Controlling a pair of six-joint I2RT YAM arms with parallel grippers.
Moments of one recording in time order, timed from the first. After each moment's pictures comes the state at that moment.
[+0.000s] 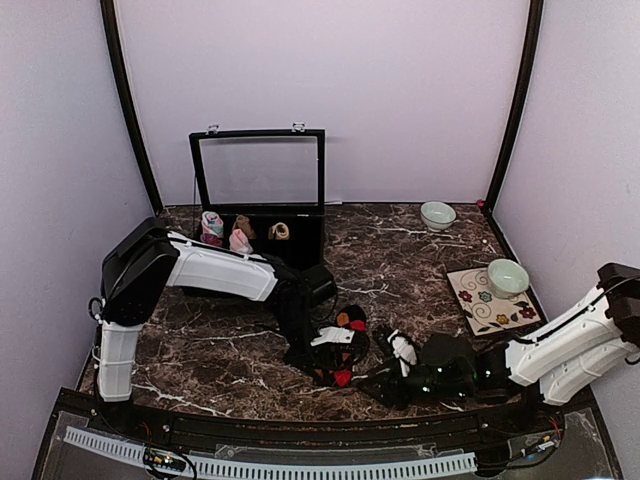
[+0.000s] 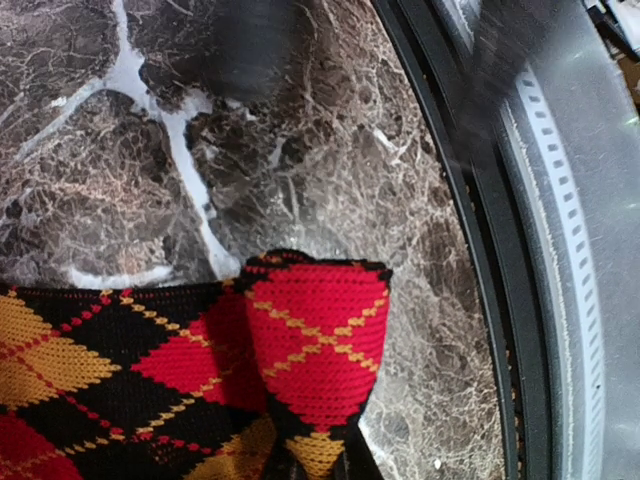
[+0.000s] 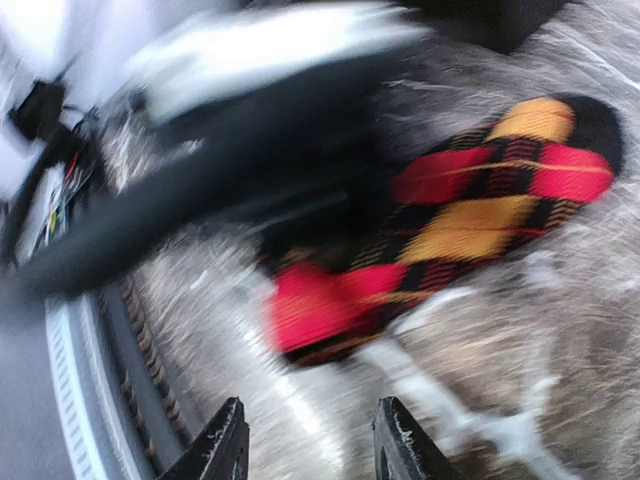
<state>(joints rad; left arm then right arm) -0.98 2.12 1.41 -0.74 0.65 0.73 1.26 1.35 0.27 0.54 0.06 0.52</state>
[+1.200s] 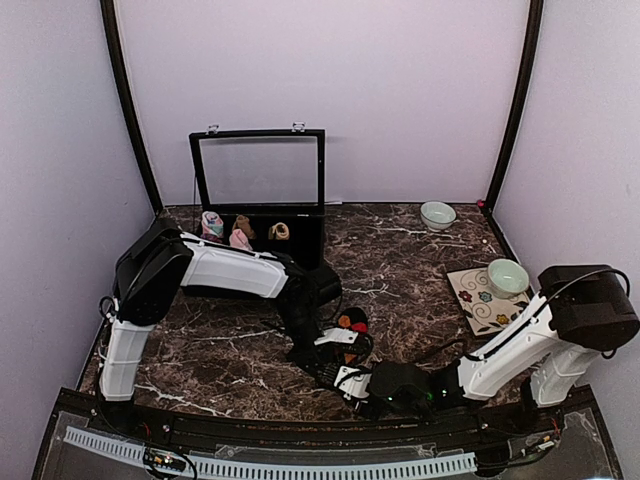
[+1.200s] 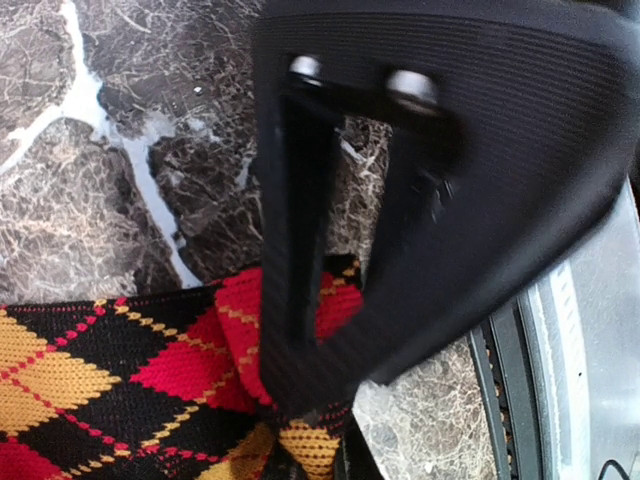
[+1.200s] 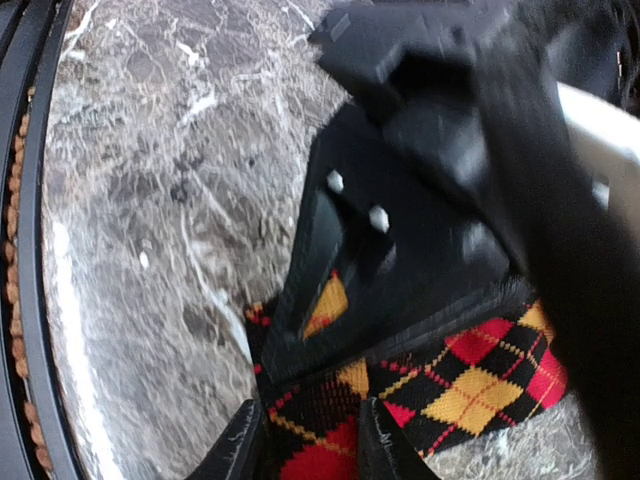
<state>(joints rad) -0.97 2.21 1.53 -0.89 0.74 0.83 1.46 1.69 0.51 0.54 0.42 -0.12</state>
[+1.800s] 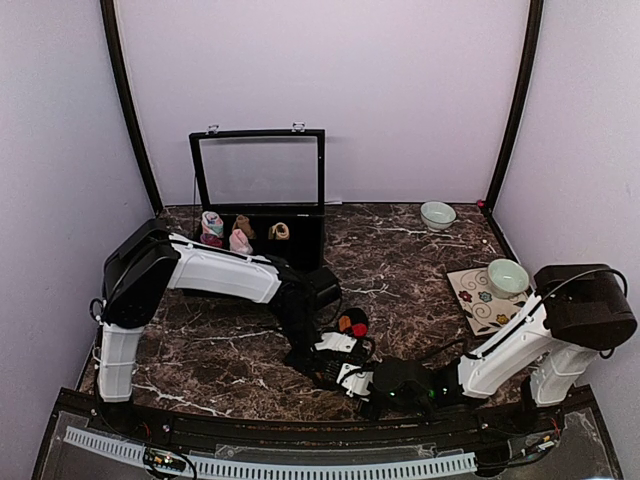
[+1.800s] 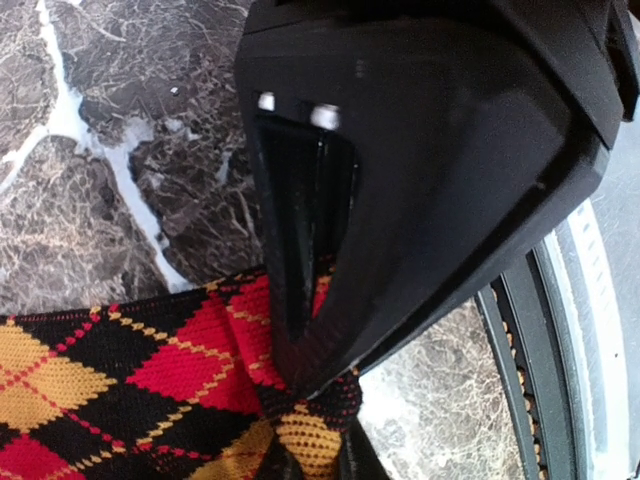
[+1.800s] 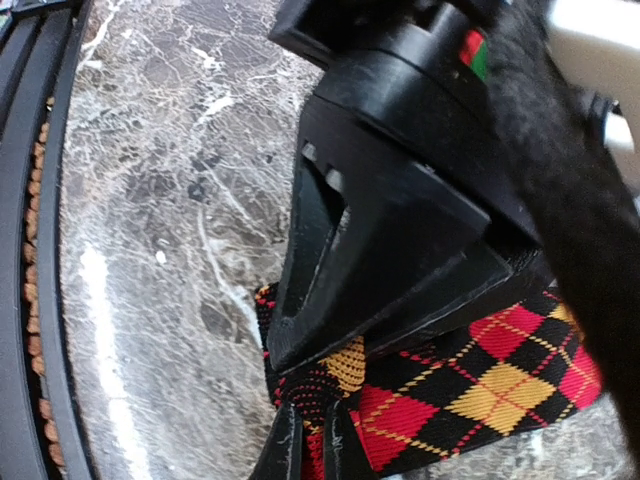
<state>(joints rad) -1.00 2.15 1.46 -0.83 0.64 0.88 1.42 1.71 0.48 0.60 0.32 -0.08</state>
